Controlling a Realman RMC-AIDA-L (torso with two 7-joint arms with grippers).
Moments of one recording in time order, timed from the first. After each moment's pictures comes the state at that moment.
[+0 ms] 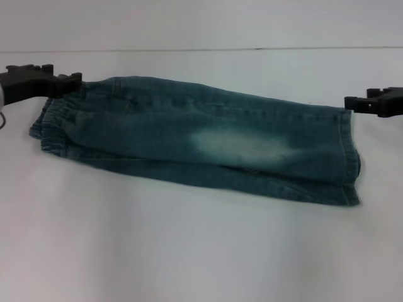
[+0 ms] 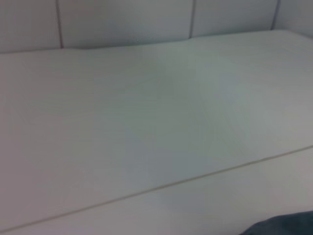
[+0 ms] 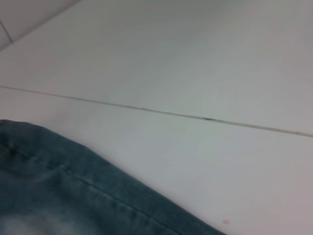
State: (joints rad) left arm -0.54 -2.15 0.76 0.98 2.24 0.92 -1.88; right arm 0.52 2.06 -0.69 -0.94 -2.25 -1.21 1.94
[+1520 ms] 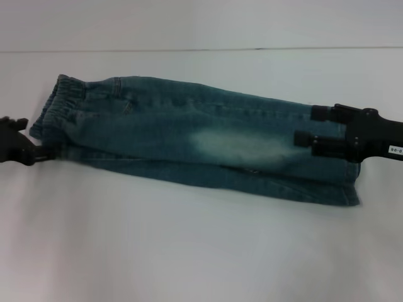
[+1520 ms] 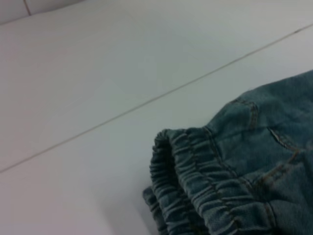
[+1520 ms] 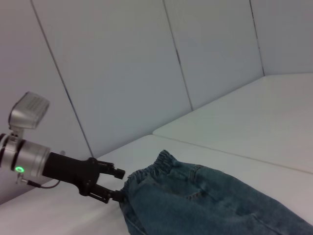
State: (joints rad) left arm -0.43 -2.14 0.69 0.88 2.26 0.94 -1.48; right arm 0.44 2.09 -0.68 -0.78 -1.90 -1.56 1.48
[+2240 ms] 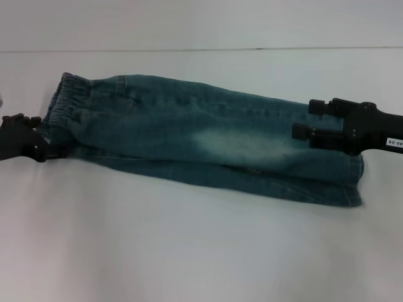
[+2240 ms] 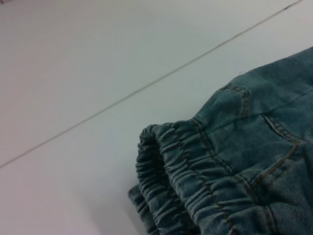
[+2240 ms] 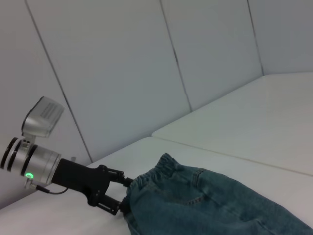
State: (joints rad) left arm -0.51 -2.12 0.71 0.80 2.35 0.91 -1.50; right arm 0.46 2.09 -0.67 -0.78 -1.90 -1.55 1.52
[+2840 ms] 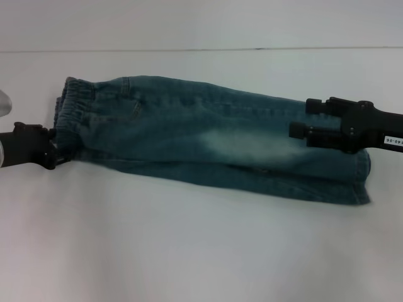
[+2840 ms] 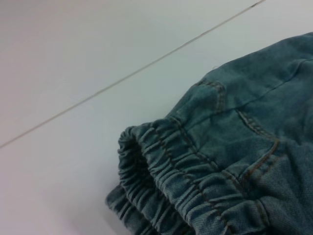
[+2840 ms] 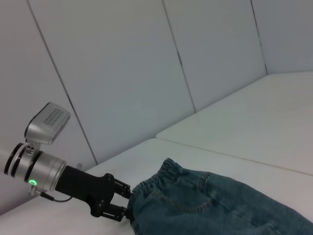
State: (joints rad) left arm -0.52 -2.12 0.71 0.80 2.37 0.97 -1.51; right arm 0.46 2.09 -0.68 -0.78 -1.90 -1.56 1.53
